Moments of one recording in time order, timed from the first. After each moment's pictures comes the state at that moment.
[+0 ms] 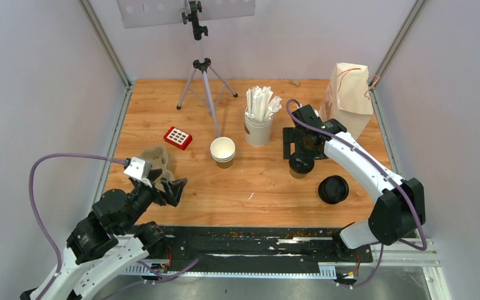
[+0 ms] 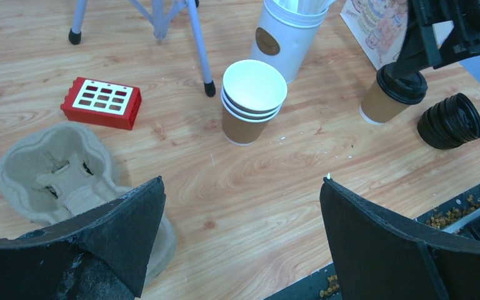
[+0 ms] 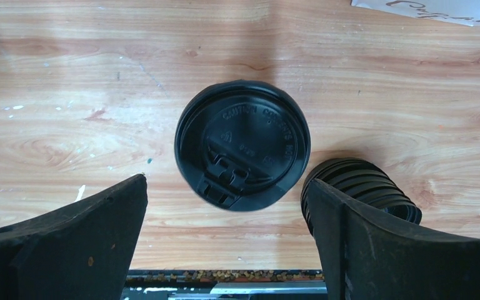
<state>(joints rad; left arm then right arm) -0.82 0.18 0.73 -0.72 -0.33 -0.26 0.48 1.47 1.23 -0.91 0.23 0.43</state>
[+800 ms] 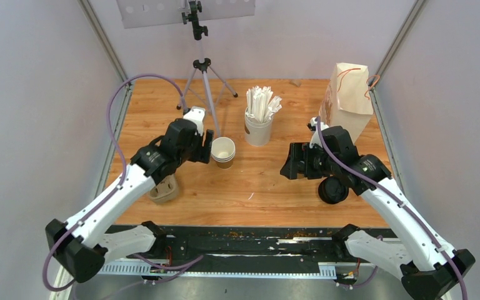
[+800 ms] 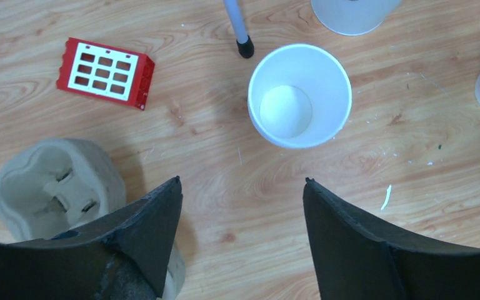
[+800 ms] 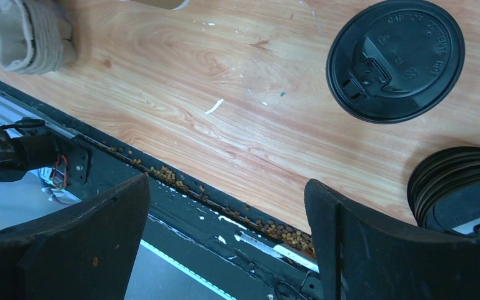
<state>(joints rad) -0.67 1.04 1.03 -0.66 -0.31 -0.23 0.54 0.97 1.05 -0.87 -0.15 0.45</state>
